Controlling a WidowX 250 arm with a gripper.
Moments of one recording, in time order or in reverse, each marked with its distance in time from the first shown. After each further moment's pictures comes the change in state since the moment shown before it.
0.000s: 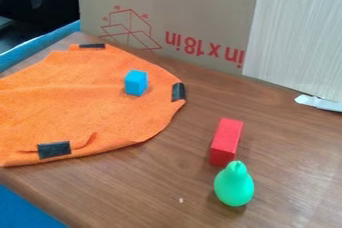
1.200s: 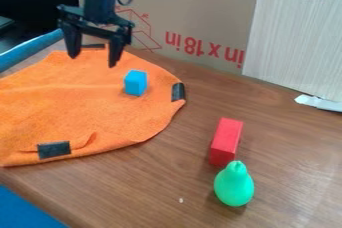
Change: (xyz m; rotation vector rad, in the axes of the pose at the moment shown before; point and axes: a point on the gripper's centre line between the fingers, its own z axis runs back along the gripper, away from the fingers) arm -0.018 -0.111 -0.064 -0.019 0.124 -0.177
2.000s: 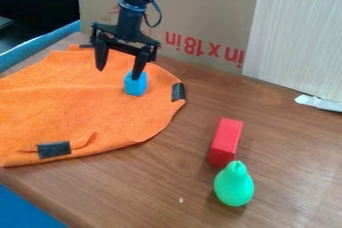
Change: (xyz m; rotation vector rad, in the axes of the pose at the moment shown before) arm 0.032 -0.030 -0.031 0.072 0.012 0.059
